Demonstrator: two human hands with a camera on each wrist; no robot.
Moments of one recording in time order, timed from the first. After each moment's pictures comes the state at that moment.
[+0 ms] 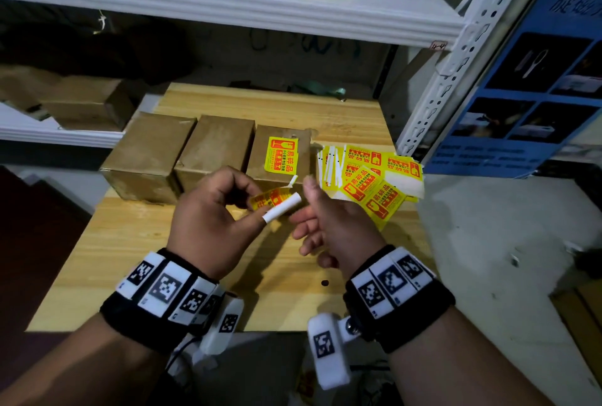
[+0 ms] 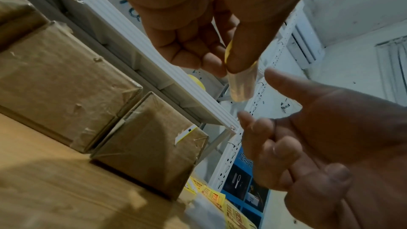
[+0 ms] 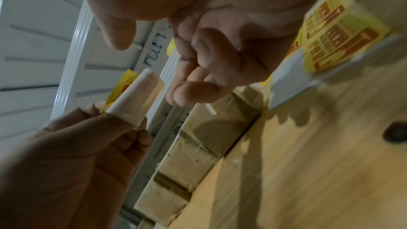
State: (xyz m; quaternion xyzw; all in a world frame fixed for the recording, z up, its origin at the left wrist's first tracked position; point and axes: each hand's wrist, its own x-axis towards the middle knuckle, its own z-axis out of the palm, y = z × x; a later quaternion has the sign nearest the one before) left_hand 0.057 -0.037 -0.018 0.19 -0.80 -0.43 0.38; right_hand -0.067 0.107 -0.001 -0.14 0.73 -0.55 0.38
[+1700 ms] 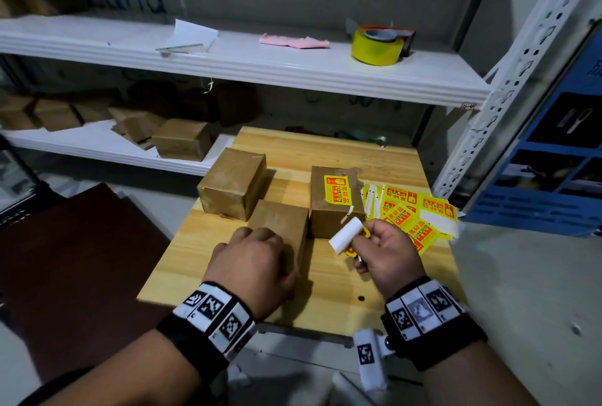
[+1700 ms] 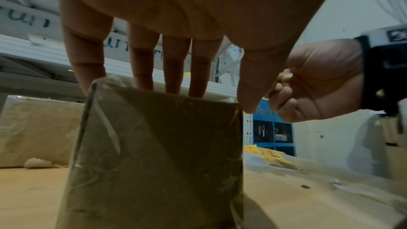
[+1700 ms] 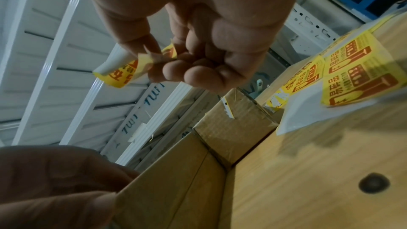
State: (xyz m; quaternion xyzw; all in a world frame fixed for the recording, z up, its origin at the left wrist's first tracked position) left_hand 0.133 0.000 0.032 0.32 -0.94 -0.08 -0.02; right_hand -0.044 0.127 0.006 -0.25 0.73 -0.60 0.24
